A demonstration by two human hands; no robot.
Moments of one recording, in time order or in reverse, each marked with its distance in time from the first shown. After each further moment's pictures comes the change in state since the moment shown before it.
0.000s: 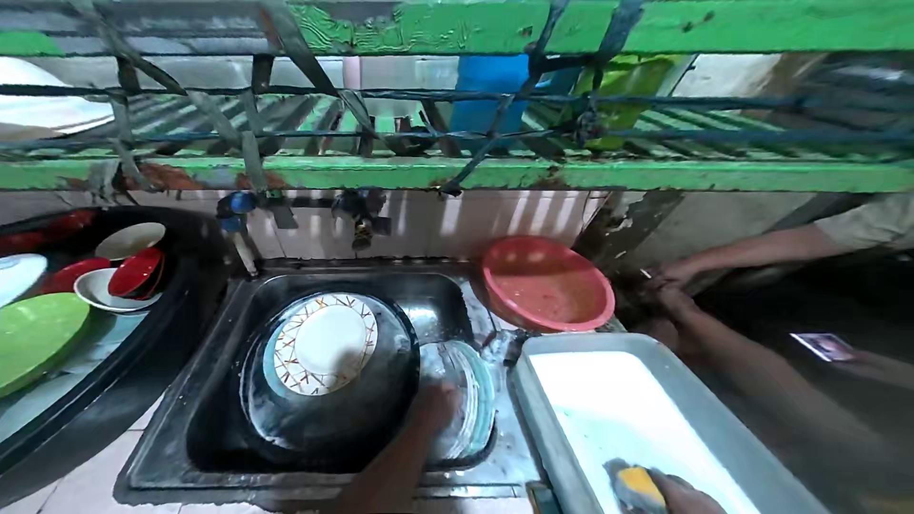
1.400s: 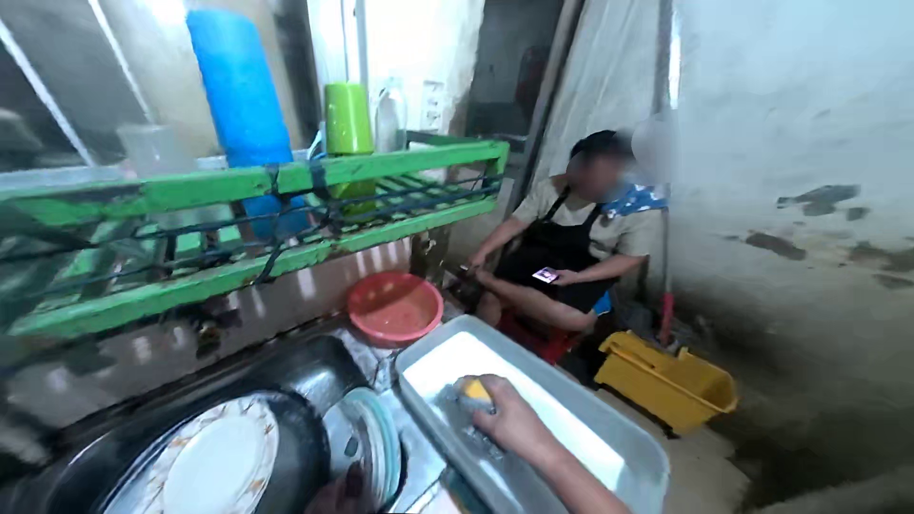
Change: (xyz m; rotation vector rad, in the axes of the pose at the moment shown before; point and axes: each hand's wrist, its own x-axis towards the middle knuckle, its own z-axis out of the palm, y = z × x) left_hand -0.069 -0.030 -0.036 0.289 -0.079 0.100; right_hand -0.027 -0.060 -0.022 0.410 0.360 -0.060
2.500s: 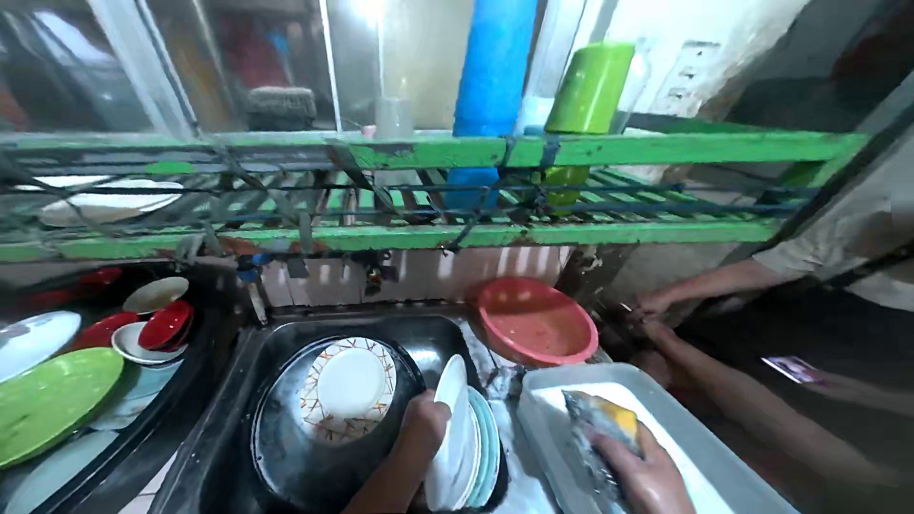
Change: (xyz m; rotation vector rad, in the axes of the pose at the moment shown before) left_hand -0.024 0.087 -0.081 -0.644 0.250 -0.178; right_hand 0.003 -0.044 0.028 0.532 0.136 -0.011
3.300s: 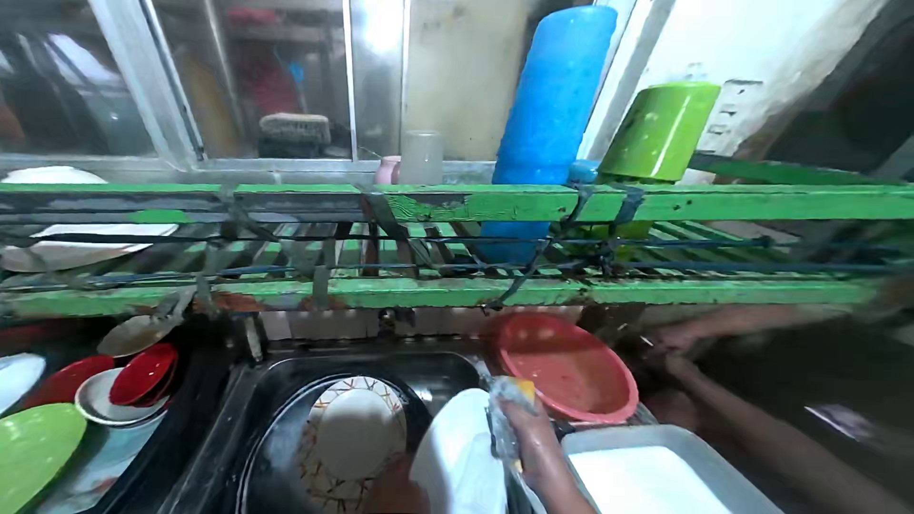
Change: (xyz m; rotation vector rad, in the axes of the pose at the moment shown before) left_hand -0.034 0.009 -0.076 -0.147 -0.026 0.006; right_hand 0.070 -0.054 0.166 0.324 -0.113 0.097
